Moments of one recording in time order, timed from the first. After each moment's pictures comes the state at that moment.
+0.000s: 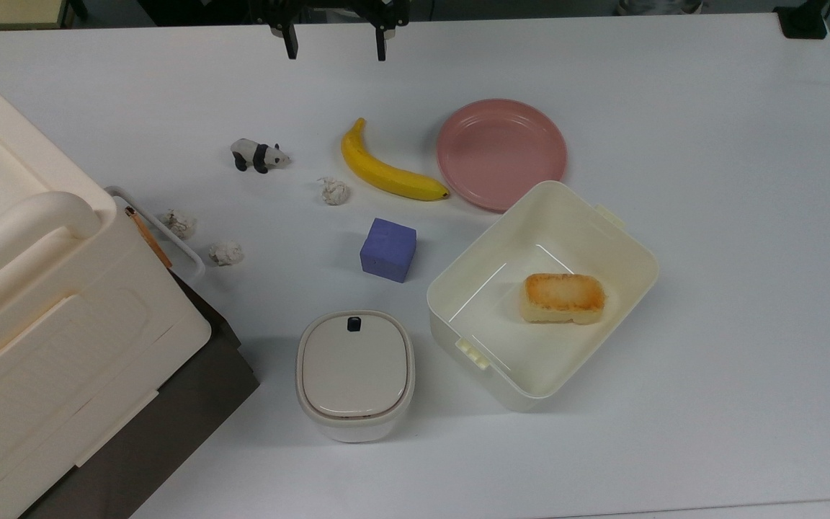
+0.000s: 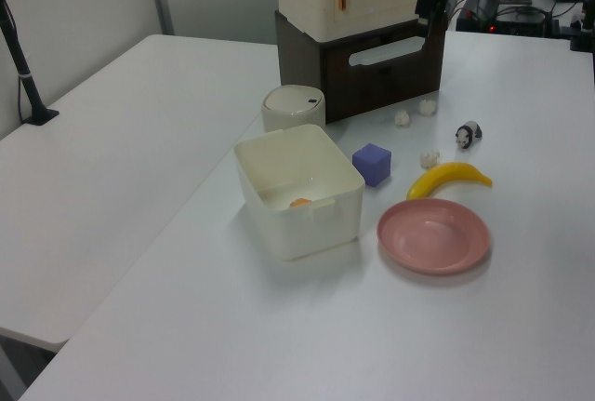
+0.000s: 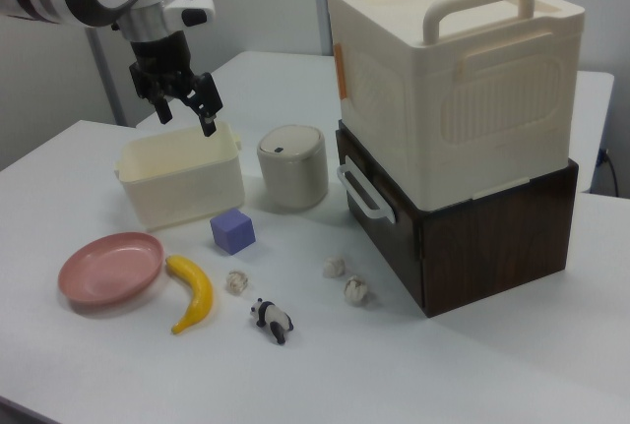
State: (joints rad) arm 0.07 -0.03 -0.06 -1.68 0.03 1.79 0.05
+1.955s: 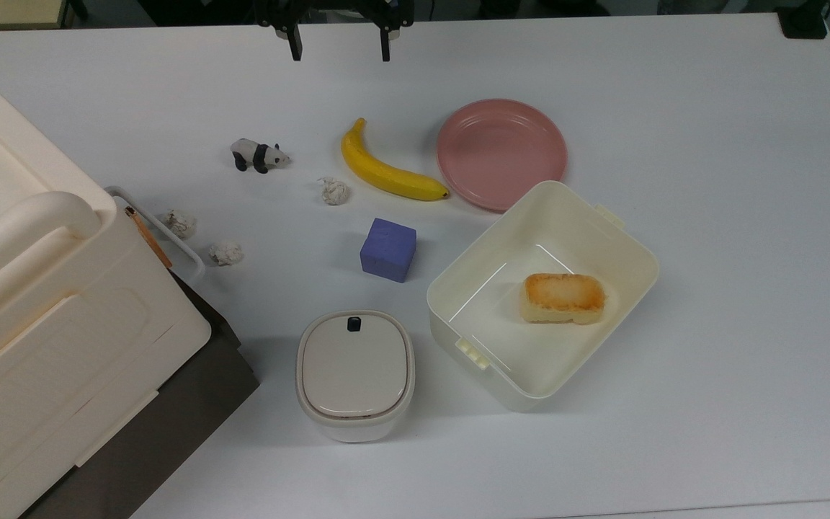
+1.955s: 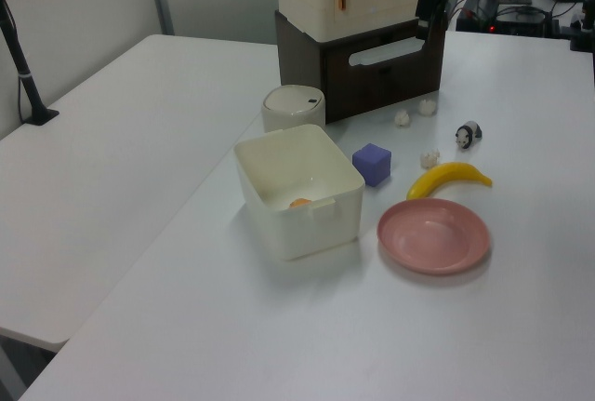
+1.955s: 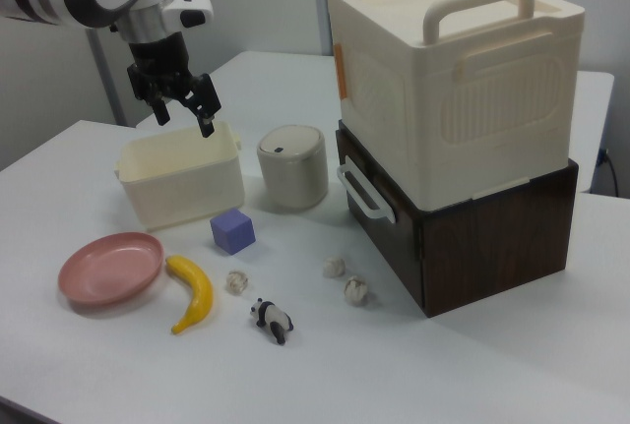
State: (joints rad) arm 0.08 -0.03 -0.06 -1.69 0.03 1.79 0.04
